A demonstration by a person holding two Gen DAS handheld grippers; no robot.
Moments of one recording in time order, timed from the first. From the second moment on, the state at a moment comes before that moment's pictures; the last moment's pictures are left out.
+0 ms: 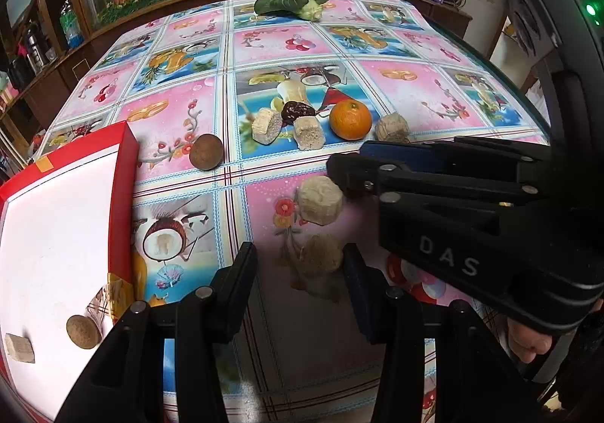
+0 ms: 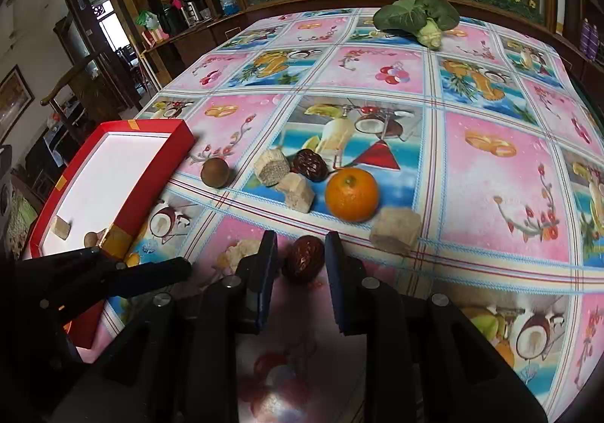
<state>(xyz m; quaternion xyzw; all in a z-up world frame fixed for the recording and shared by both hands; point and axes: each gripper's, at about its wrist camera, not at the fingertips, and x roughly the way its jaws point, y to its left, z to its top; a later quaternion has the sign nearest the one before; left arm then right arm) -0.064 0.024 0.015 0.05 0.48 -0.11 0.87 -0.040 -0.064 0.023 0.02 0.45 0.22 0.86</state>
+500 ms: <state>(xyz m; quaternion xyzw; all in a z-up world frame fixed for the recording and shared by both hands) -0.062 0.034 0.015 0.04 0.48 -0.10 0.87 -0.035 -0.078 0.019 0.02 0.46 0.20 0.86</state>
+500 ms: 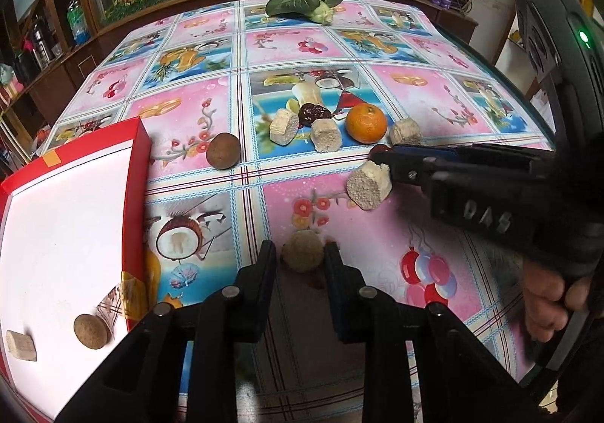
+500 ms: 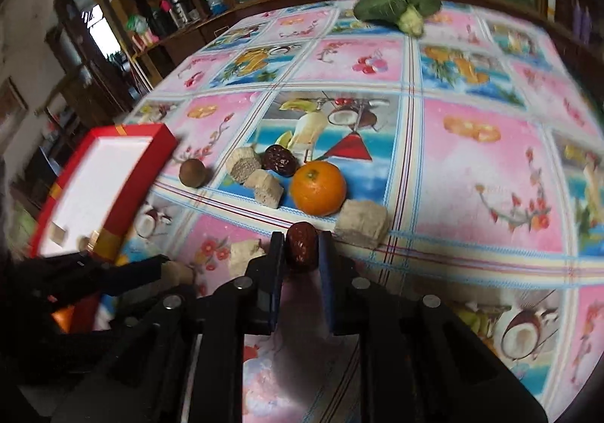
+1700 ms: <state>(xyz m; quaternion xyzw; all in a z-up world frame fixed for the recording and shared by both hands) -0.090 0.063 0.050 0.02 0.41 -0.05 0.91 -0.049 -0.087 0.044 0.05 0.38 0.21 0.90</state>
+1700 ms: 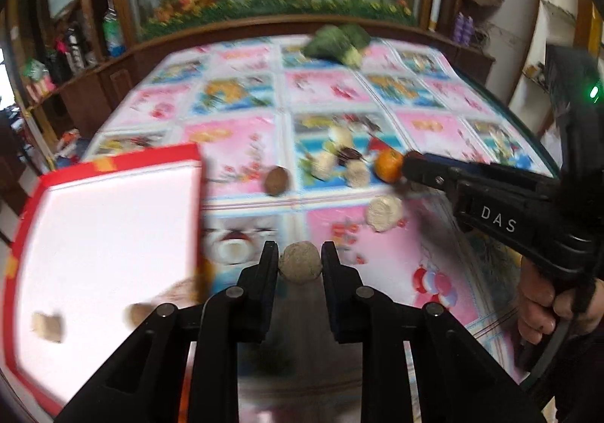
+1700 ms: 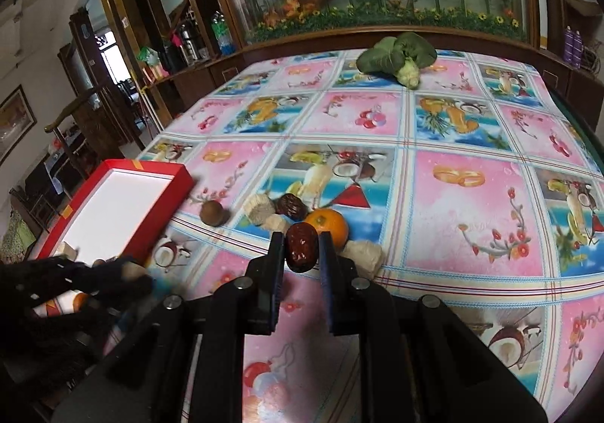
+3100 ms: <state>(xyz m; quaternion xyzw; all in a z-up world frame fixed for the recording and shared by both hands) -0.160 0.223 0.024 0.00 0.42 0.16 0.89 -0.131 0.162 0.030 -0.12 0.44 0.40 0.80</state>
